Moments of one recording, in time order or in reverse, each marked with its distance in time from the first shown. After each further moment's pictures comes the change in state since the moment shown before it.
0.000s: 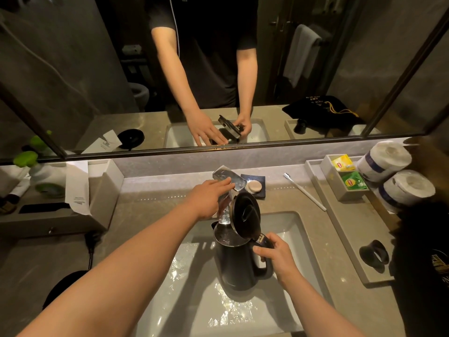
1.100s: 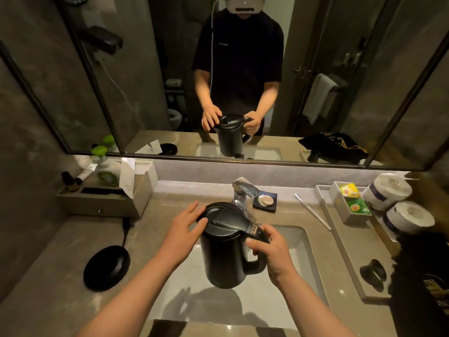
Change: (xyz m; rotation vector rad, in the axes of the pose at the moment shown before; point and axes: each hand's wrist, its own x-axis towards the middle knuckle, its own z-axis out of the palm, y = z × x) left_hand -0.192 0.033 -0.004 -0.663 0.524 -0.299; right_hand -0.089 -0.083 0.037 0.093 -0.196 -0.293
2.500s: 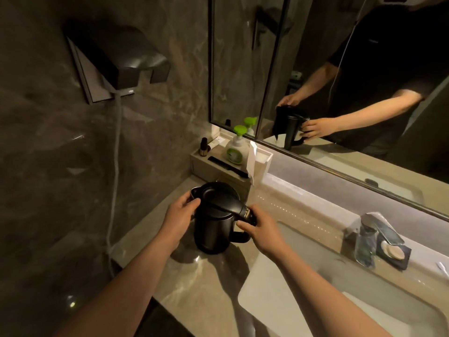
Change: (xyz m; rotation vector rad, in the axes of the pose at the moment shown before) left_hand -0.090 -0.138 -0.198 -0.620 0.586 -0.542; right_hand 0.058 0.024 0.284 -0.637 -0.600 -0.196
